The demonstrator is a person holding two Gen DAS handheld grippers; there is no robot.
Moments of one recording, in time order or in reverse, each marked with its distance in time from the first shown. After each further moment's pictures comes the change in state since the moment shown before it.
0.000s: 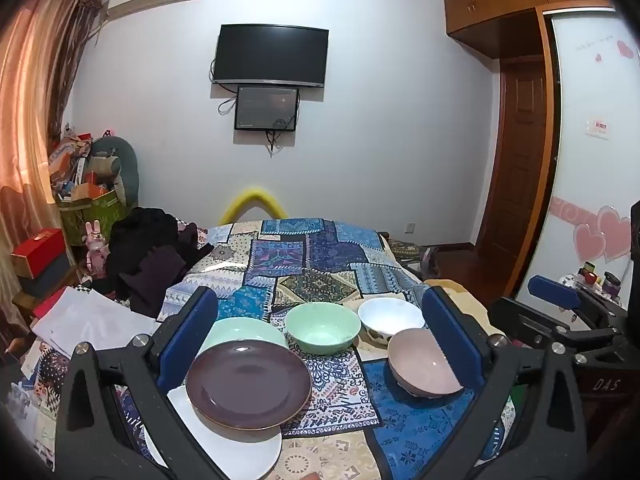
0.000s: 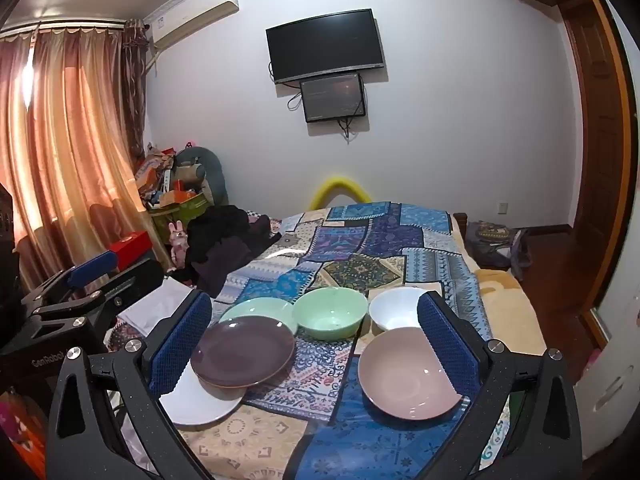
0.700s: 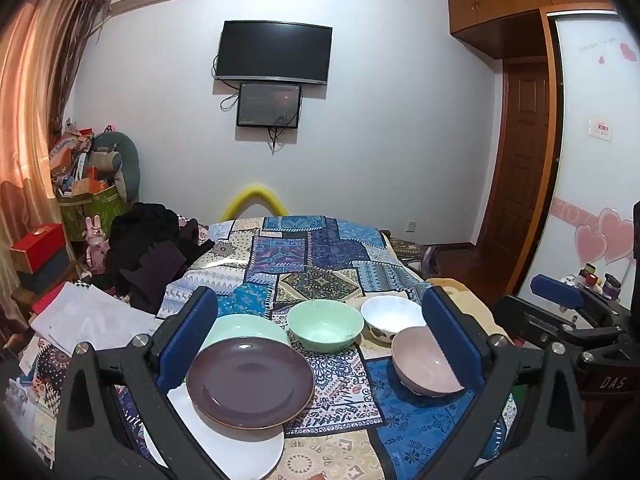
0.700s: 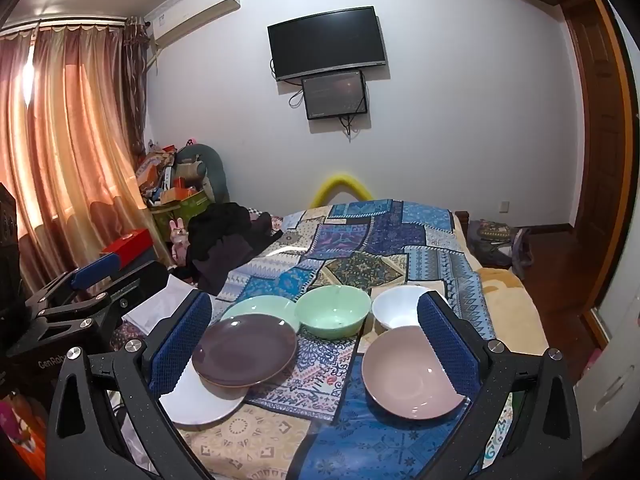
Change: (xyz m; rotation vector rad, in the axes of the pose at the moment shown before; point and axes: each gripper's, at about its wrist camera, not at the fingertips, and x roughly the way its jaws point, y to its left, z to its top) left arm 0.007 0.010 -0.007 -0.005 0.016 0.004; right arm 0.004 -0.002 0.000 0.001 0.007 0.000
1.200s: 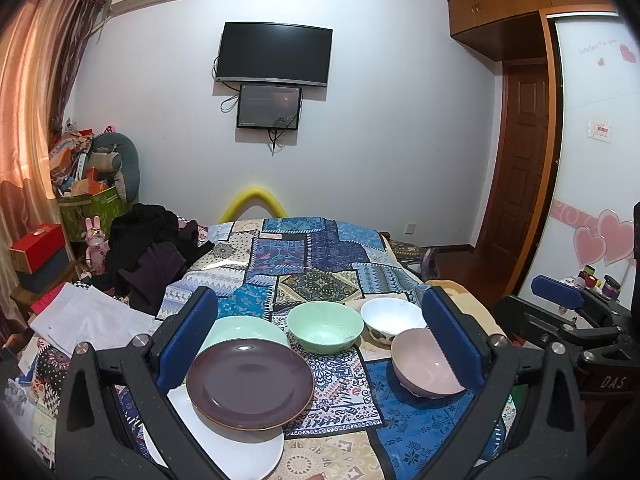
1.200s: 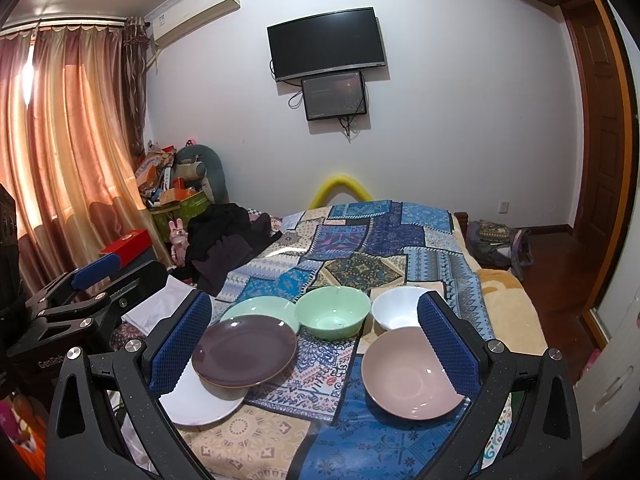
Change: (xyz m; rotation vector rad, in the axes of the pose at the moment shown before) left arm 0.000 -0.004 0.000 0.000 -0.007 -0.001; right arm 0.001 0.005 -0.002 -0.001 -0.001 -0.002
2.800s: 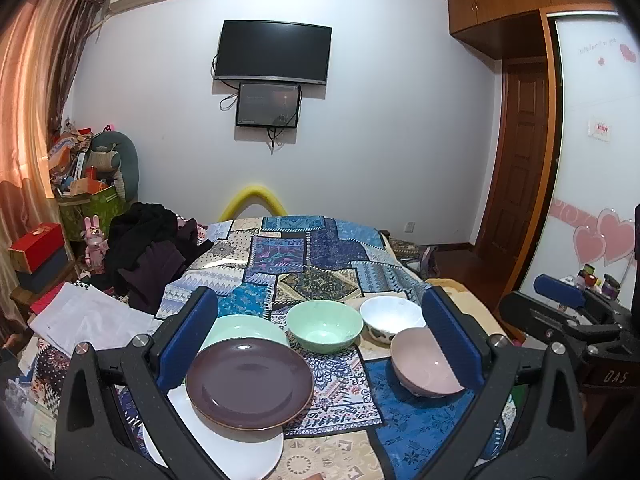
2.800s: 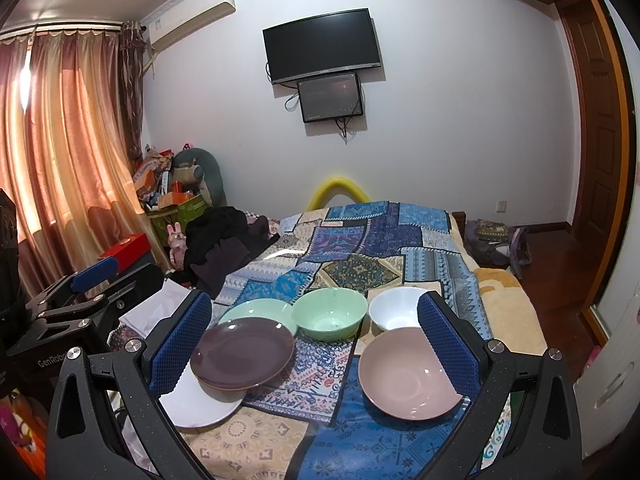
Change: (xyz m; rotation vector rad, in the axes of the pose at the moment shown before) left arm -0.002 0.000 0.005 0.001 0.010 0.000; right arm -0.001 -0.010 0.003 0.011 0.000 -0.002
